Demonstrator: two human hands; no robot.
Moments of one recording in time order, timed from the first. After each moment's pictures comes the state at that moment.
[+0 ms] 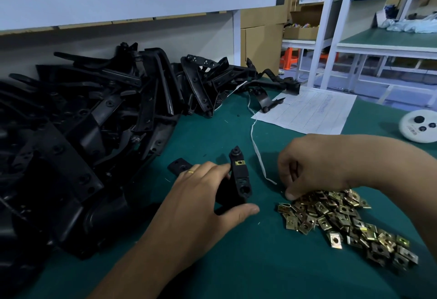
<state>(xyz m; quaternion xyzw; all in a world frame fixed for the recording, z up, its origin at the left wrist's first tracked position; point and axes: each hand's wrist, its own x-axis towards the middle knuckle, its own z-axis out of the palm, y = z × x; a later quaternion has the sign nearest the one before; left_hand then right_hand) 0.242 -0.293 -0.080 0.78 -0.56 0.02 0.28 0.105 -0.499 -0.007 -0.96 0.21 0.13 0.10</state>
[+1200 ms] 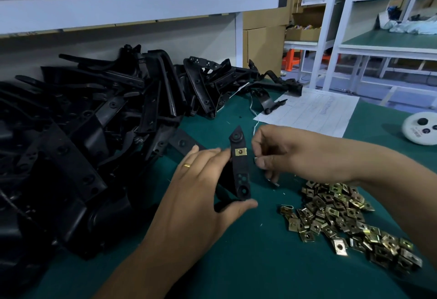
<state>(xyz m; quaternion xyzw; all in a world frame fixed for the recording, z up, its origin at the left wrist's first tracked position) 0.241 -0.295 -0.075 0.76 -0.56 0.10 0.33 0.118 -0.492 -0.019 -0.89 0.11 -0.03 0.44</state>
